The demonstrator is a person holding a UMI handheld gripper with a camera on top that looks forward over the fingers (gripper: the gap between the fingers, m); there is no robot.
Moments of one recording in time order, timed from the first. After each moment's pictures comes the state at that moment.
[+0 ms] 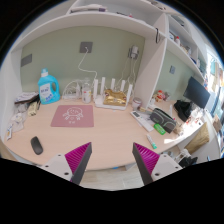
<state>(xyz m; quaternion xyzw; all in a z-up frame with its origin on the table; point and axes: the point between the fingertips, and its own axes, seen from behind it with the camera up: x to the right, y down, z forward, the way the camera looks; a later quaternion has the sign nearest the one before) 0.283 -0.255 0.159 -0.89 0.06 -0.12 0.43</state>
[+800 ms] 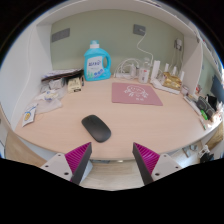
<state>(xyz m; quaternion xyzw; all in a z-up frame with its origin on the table) -0.006 -0.247 0.017 -0.92 -0.01 -0.02 0.40</state>
